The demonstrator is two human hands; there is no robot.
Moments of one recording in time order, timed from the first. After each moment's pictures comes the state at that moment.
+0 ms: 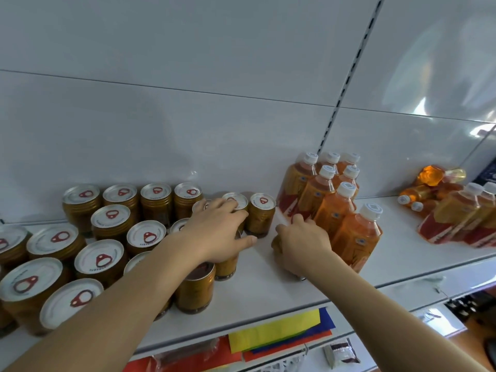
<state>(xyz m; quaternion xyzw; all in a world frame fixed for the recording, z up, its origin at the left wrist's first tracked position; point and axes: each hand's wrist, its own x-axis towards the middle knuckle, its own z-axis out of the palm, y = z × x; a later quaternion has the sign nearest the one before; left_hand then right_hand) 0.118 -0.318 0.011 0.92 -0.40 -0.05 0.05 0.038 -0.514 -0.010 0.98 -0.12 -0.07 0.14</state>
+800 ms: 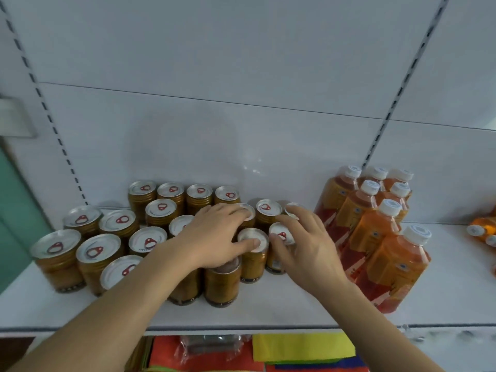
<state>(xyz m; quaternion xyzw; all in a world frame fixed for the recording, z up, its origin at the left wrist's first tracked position) 0.097 -0.267 0.019 0.94 -0.31 -0.01 0.11 0.037 -0.495 -0.034 0.93 0.11 0.30 -0.18</state>
